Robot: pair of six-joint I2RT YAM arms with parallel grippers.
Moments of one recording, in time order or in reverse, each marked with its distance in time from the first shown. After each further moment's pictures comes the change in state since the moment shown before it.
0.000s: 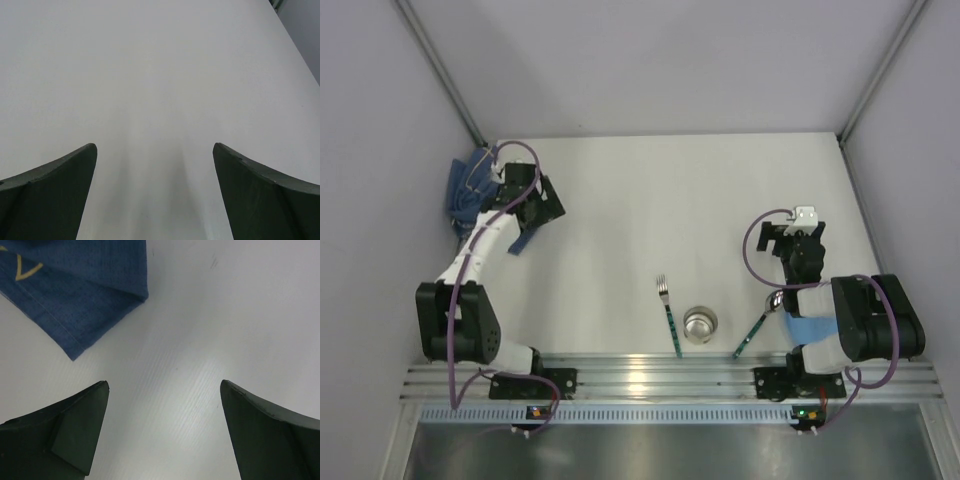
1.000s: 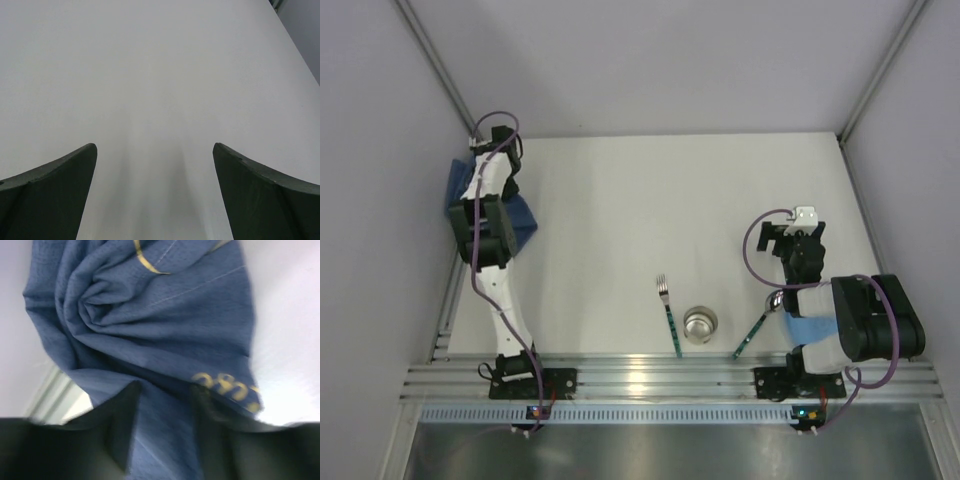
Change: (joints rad) left arm 0.198 0.932 0.967 -0.311 -0.421 0.091; right arm 0.000 0.000 0.000 0.000 0.000 0.001
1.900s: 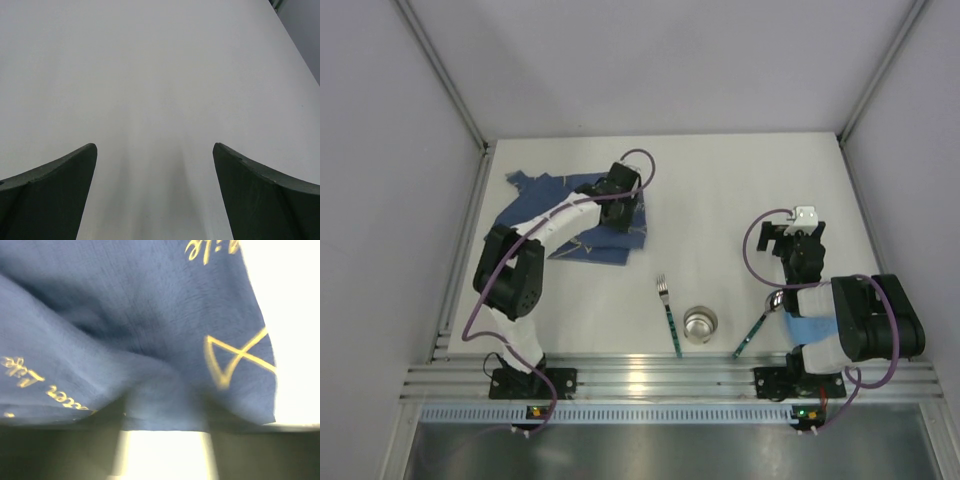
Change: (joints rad) left arm -0.654 -0.475 -0.622 0.299 0.305 0.269; right arm 0.000 0.000 0.000 0.000 0.000 0.000
